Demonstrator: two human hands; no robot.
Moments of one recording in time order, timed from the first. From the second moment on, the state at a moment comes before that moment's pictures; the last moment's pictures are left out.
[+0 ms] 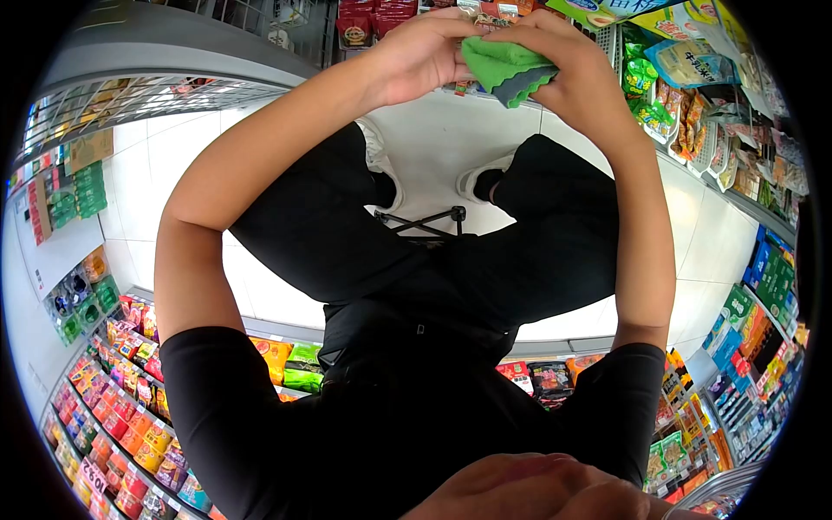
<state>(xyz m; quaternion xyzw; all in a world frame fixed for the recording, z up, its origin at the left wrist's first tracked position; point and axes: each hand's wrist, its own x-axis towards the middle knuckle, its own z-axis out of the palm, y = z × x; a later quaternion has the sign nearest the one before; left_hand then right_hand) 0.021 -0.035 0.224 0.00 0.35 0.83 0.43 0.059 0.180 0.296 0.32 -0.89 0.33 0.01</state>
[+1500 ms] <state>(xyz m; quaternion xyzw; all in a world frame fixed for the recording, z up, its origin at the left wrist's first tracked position) 0.015 -0.039 0.216 -0.05 0.31 0.86 0.39 0.068 0.164 0.295 0.36 -0.89 0.27 0.05</state>
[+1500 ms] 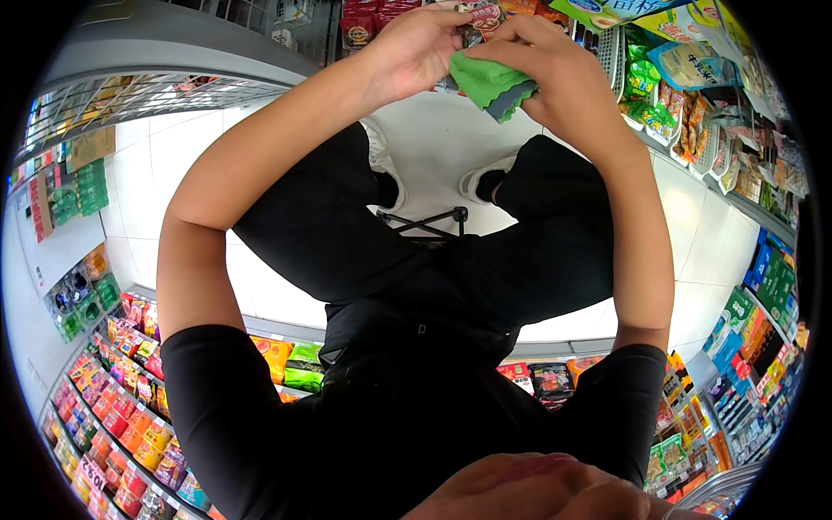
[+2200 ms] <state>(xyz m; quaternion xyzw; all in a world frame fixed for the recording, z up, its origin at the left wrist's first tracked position) 0.006 -0.040 0.226 -0.05 0.30 0.87 0.38 0.049 0.206 0.297 0.32 -0.90 0.30 0.01</state>
